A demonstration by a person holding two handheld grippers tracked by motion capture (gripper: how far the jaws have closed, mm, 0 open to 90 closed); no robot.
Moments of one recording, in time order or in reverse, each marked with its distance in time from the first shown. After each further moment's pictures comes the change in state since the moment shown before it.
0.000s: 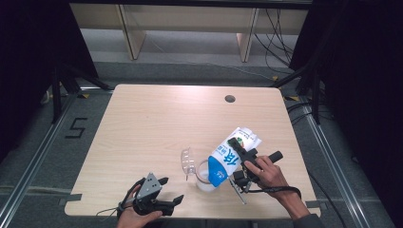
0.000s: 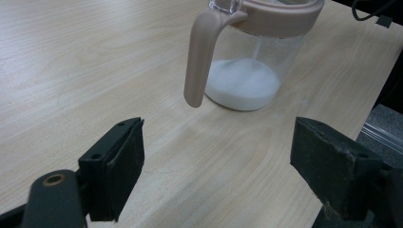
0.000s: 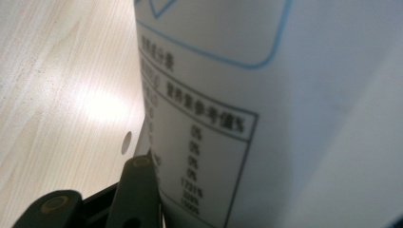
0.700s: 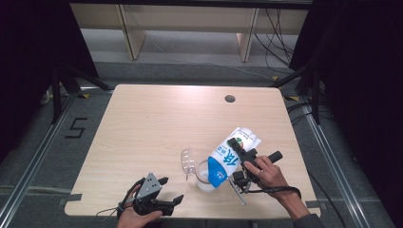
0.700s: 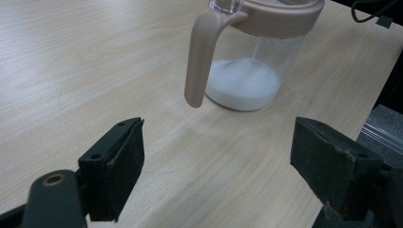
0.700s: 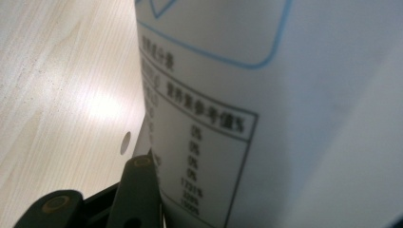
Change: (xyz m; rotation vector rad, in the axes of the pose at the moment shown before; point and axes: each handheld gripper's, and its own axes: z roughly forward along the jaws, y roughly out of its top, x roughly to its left) left arm 0.000 0.000 0.000 0.000 -0.001 0.003; right arm 0.003 0.001 0.000 0.005 0.005 0.014
